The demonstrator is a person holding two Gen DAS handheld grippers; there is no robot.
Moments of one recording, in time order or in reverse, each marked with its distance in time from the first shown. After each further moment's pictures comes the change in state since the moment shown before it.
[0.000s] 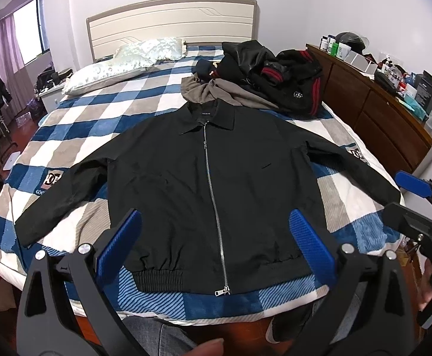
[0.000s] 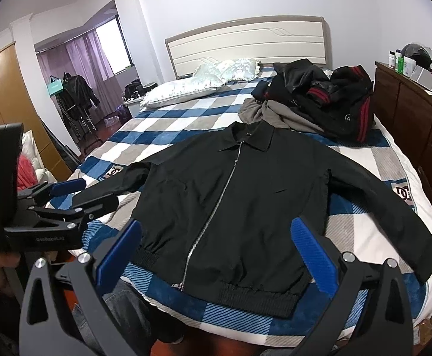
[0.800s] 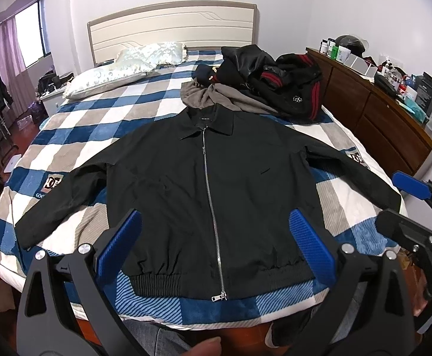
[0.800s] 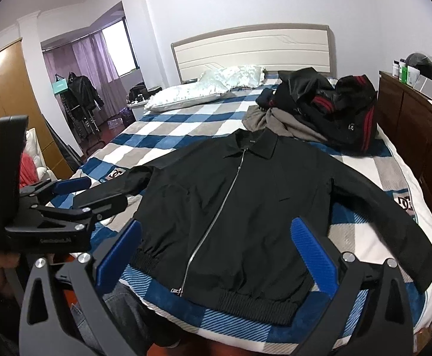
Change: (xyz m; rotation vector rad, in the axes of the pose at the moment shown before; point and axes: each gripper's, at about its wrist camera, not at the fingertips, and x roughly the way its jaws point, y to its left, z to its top) left arm 0.000 -0.007 0.001 0.000 -0.024 0.008; right arm -0.002 0.001 0.001 -0.032 -0.042 0.003
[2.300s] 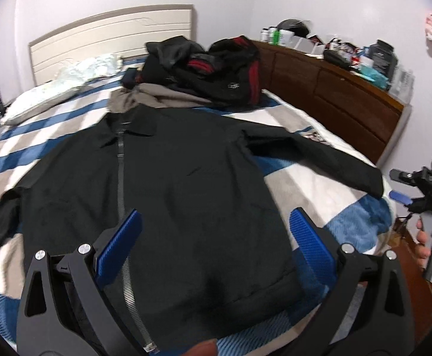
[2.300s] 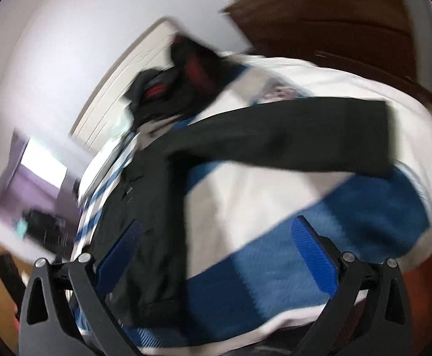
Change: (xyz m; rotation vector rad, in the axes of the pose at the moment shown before) left arm 0.120 -0.110 -0.033 0.159 -0.068 -0.237; right arm -0.025 -0.331 -0.180 0.820 -0.107 -0.148
